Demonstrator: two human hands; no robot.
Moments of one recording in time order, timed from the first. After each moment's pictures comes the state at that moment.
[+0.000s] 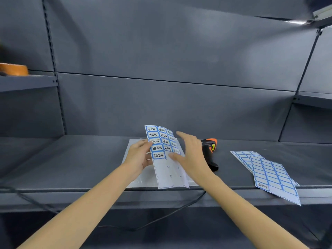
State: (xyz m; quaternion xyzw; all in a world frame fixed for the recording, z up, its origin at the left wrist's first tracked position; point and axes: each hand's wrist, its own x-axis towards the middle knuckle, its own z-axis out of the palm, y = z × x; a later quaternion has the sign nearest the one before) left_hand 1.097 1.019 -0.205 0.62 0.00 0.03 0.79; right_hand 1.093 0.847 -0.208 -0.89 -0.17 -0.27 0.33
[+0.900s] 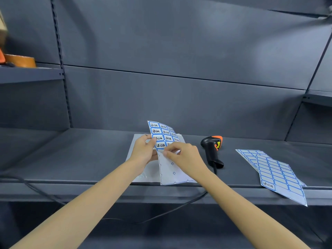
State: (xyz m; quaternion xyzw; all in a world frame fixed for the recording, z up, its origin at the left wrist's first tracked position) left_hand 1.099 1.018 -0.209 0.65 0.02 0.07 0.76; right_hand 1.090 0.872 -0.210 -0.88 -0.20 -0.15 0.41
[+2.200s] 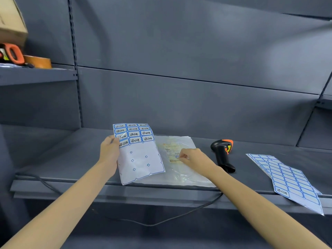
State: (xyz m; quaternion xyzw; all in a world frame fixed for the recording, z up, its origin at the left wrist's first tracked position) left_hand 1.107 1.126 -0.222 0.59 0.15 0.22 0.76; right_hand 1.155 0.858 -0.236 -0.96 -0.23 -0.10 0.14
